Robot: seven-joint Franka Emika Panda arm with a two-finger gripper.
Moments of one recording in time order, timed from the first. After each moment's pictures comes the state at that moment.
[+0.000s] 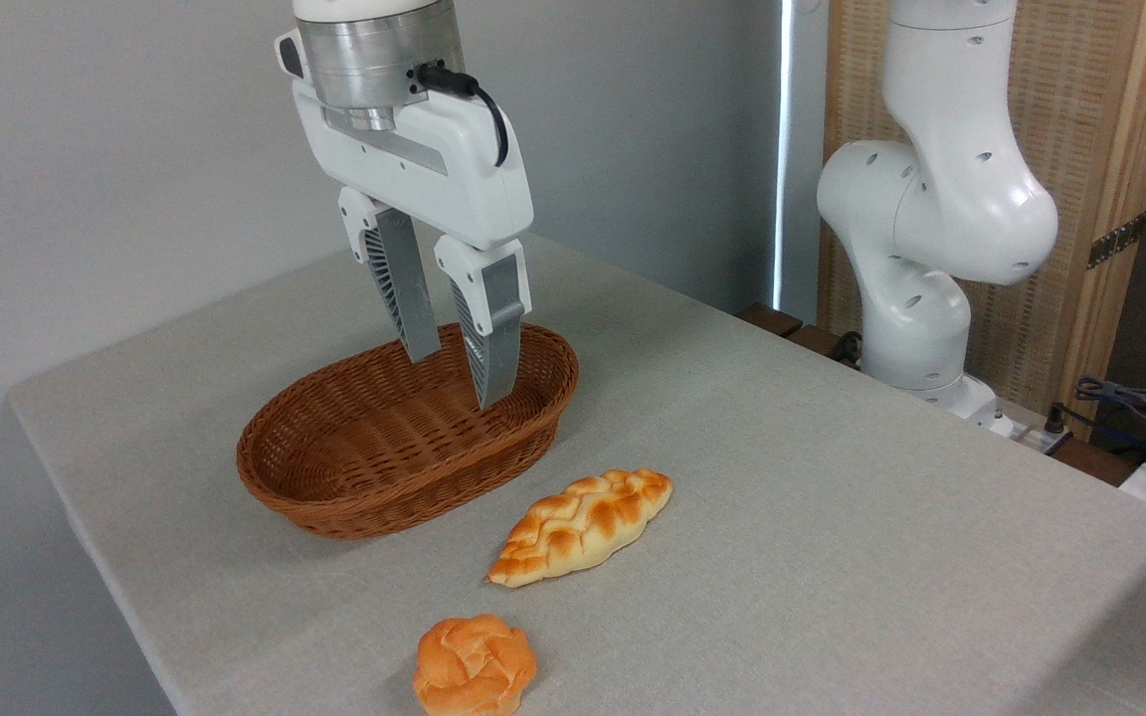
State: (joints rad) arm -0.04 0.00 0.02 -1.61 -0.03 1.62 0.73
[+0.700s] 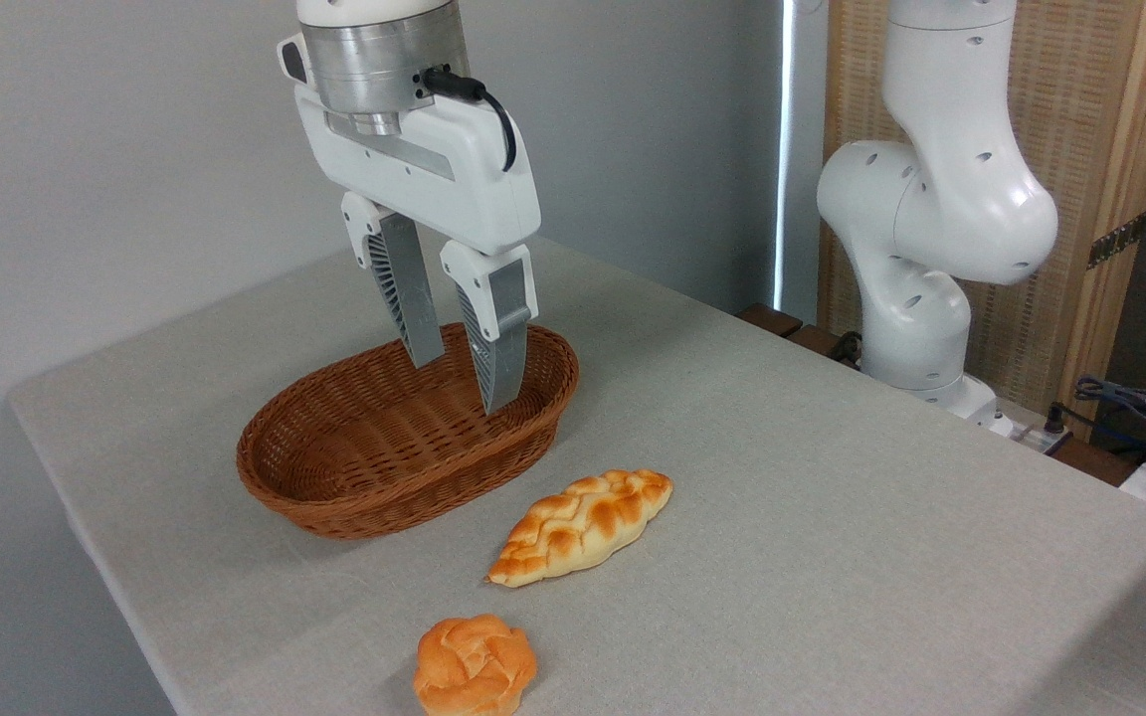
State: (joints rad) arm -0.04 0.01 0.03 -1.61 -0.03 1.62 0.73
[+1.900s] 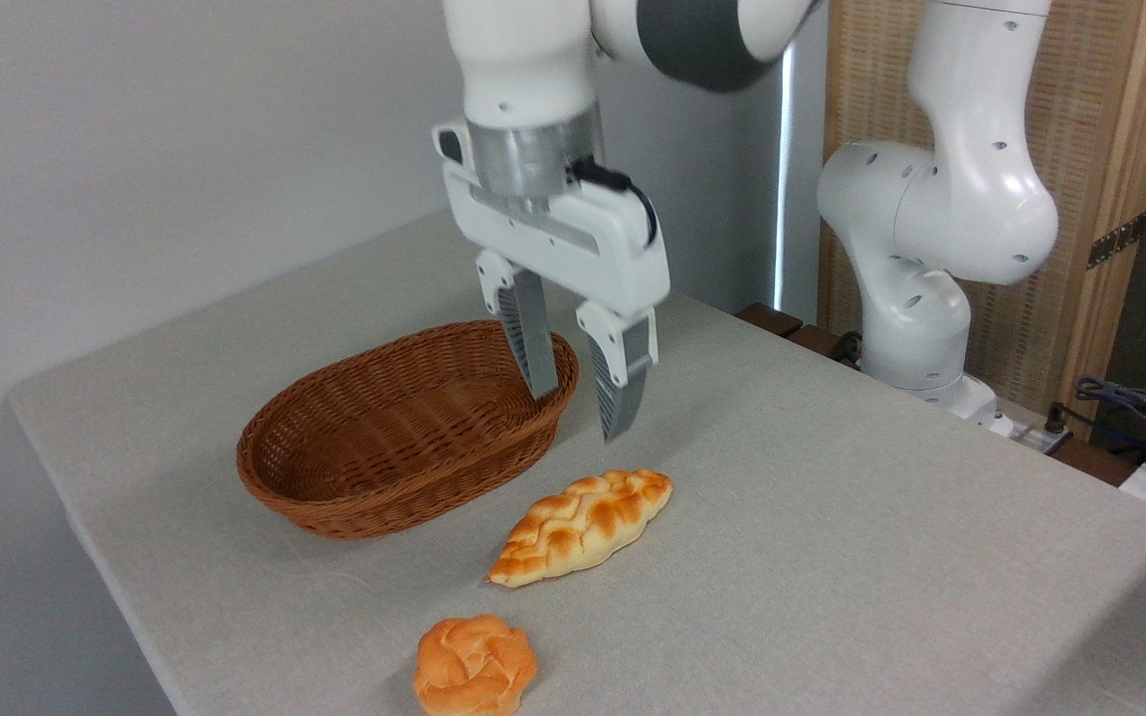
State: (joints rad) arm -0.04 -0.29 0.03 -2.16 -0.03 1.85 0.75
